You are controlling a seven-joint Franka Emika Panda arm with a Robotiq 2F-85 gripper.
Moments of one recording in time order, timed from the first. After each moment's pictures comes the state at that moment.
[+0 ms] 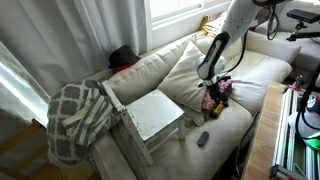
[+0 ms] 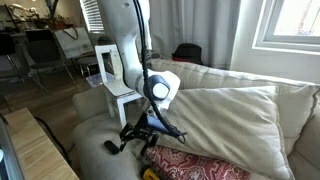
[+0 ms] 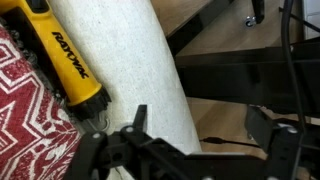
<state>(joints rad) -0.34 1.03 0.04 -1.93 -0.13 2.23 -1.25</state>
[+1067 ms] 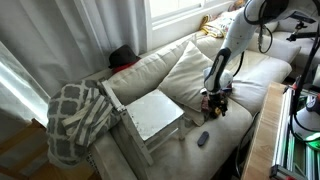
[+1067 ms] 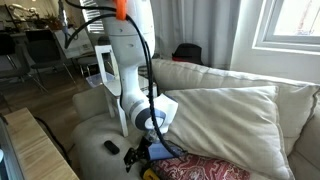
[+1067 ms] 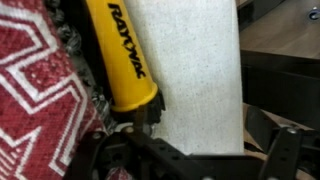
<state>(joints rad) -0.44 1.24 0.05 -1.89 -0.11 2.59 -1.47</state>
